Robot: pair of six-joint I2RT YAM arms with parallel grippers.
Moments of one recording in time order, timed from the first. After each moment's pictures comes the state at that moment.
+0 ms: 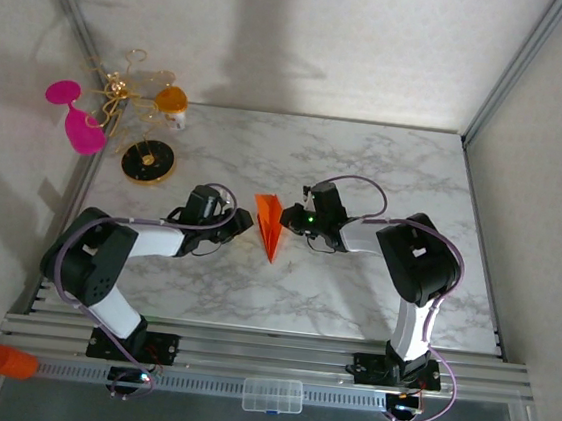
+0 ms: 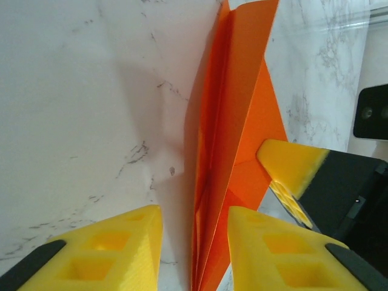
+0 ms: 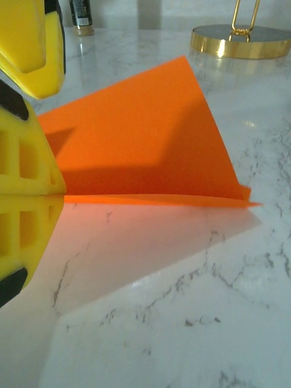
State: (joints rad) left arm -0.40 1.61 0.61 0.32 0.37 -1.01; right arm 0.59 1.91 0.92 0.28 -0.41 0.82
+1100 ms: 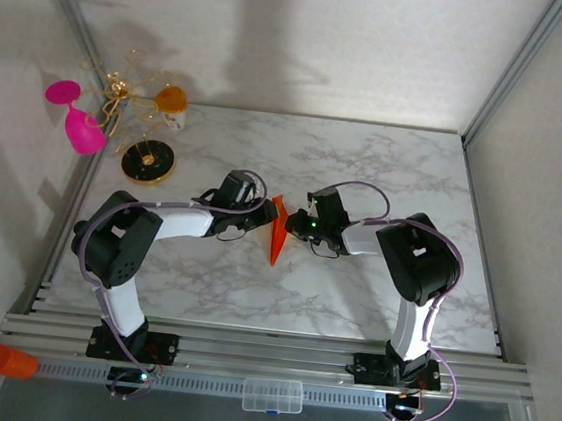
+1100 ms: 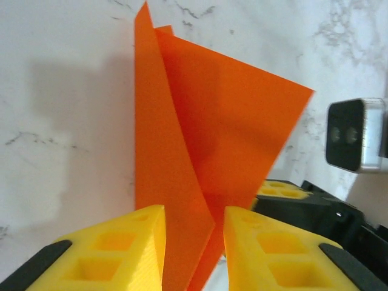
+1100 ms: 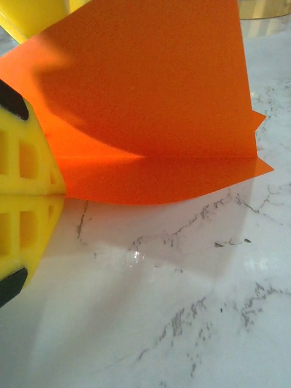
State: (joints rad) left arm -0.52 1.79 0.93 0.10 0.28 -0.92; right arm 0.58 1.91 0.88 0.26 -0.38 0.82
